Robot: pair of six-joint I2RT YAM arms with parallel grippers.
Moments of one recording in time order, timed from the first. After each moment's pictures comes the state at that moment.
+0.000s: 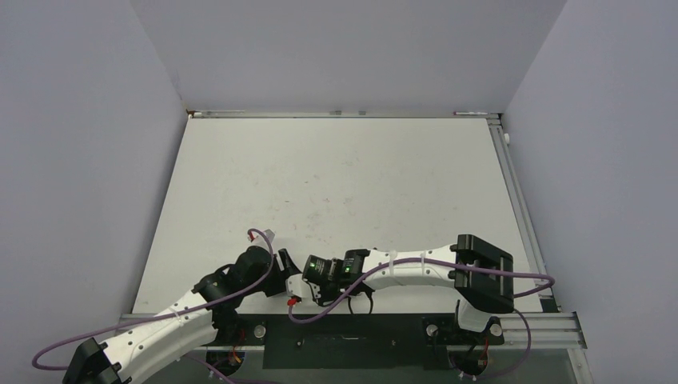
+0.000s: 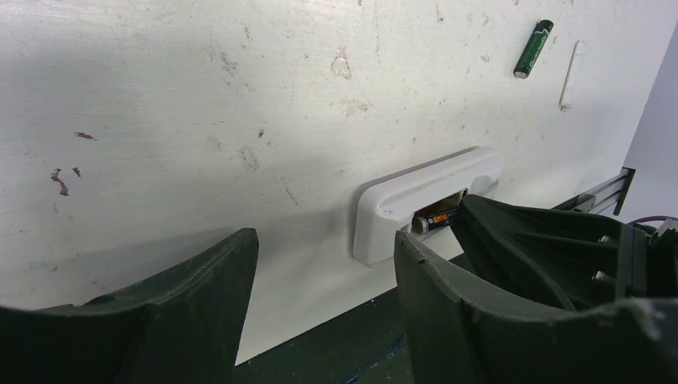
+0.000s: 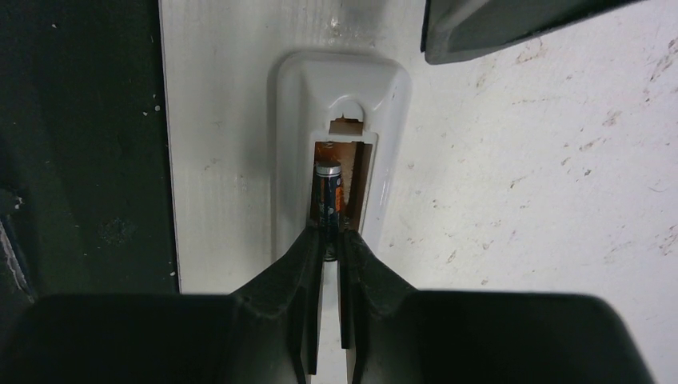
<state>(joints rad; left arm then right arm) -0.78 0.60 0.20 -0.36 0.03 -1.06 1.35 1.69 1.08 -0.62 0.08 -0.46</state>
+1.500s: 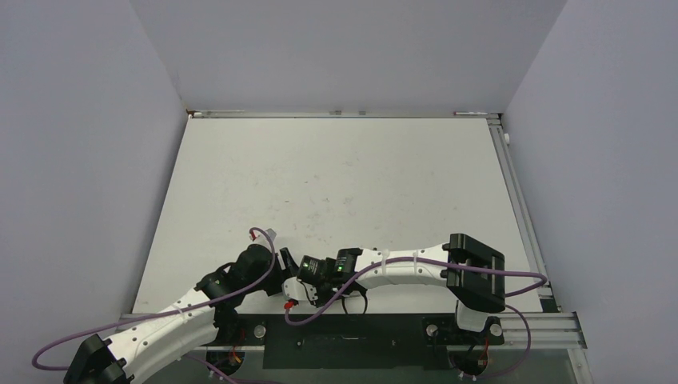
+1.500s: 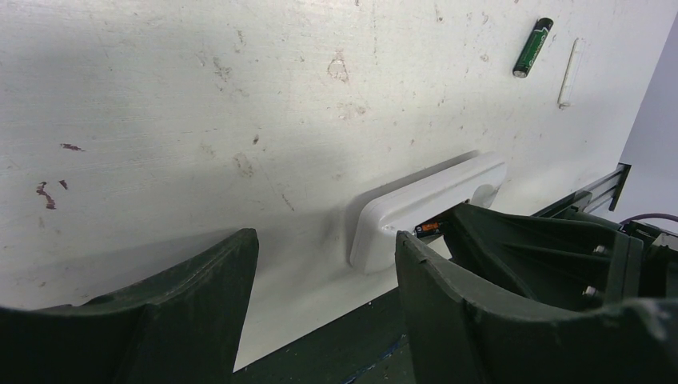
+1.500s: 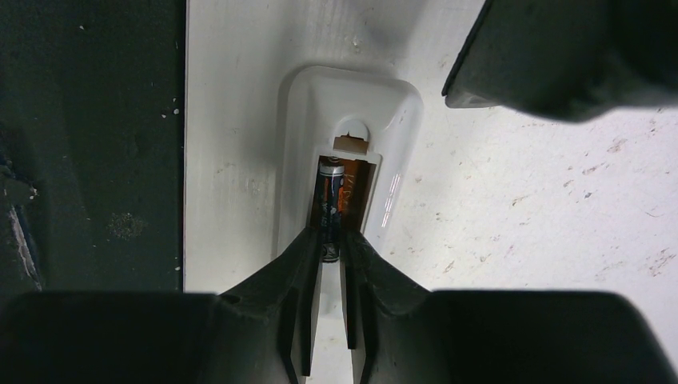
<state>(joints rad) -0.76 0.64 0.19 -0.32 0.07 -1.05 1.36 1.75 1.16 -0.69 0.06 -0.51</state>
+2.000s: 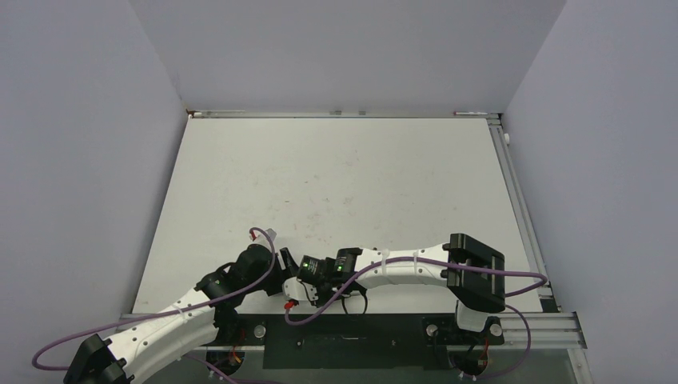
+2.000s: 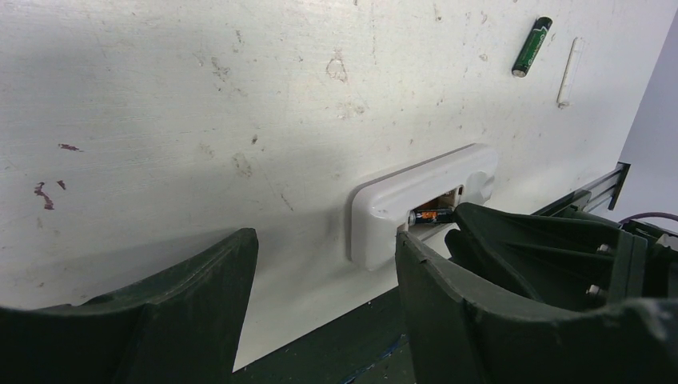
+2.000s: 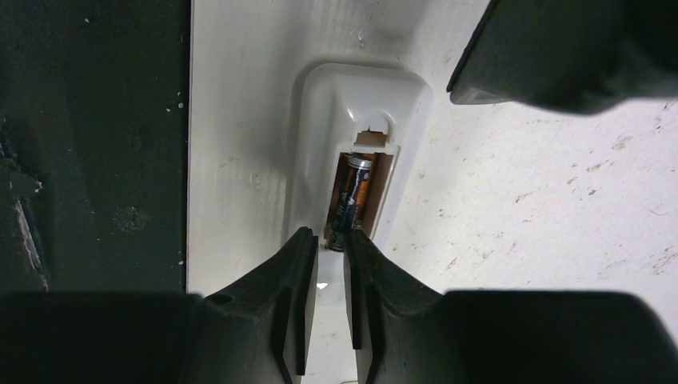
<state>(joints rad) -0.76 0.64 0.19 -0.32 0.07 -1.05 1.36 1.75 1.16 -0.71 0.06 -0.51</state>
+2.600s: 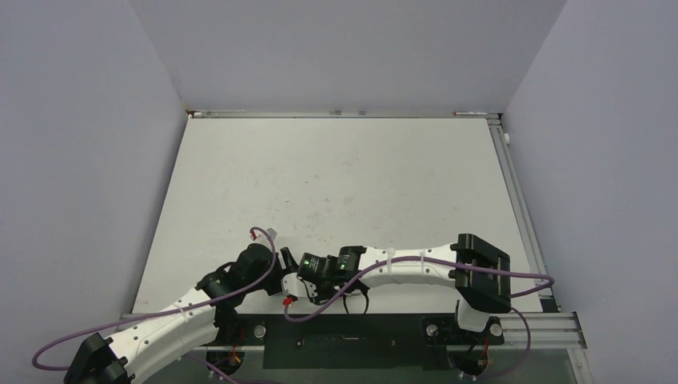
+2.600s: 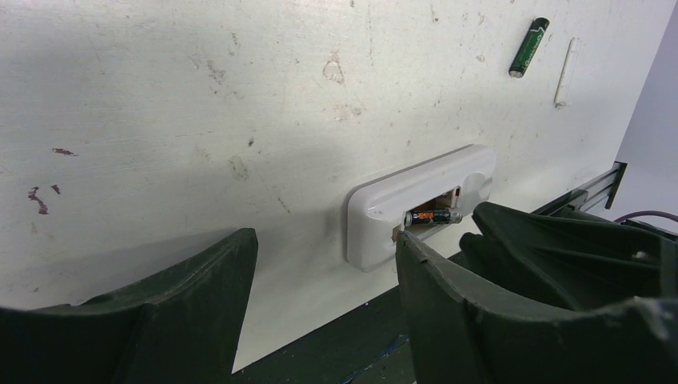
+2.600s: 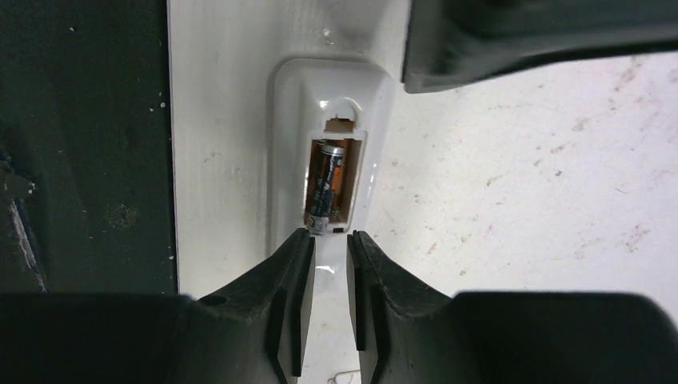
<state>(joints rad) -0.75 0.65 0.19 -0.30 0.08 -1.05 1.36 1.73 1.18 -0.72 0.08 -0.50</state>
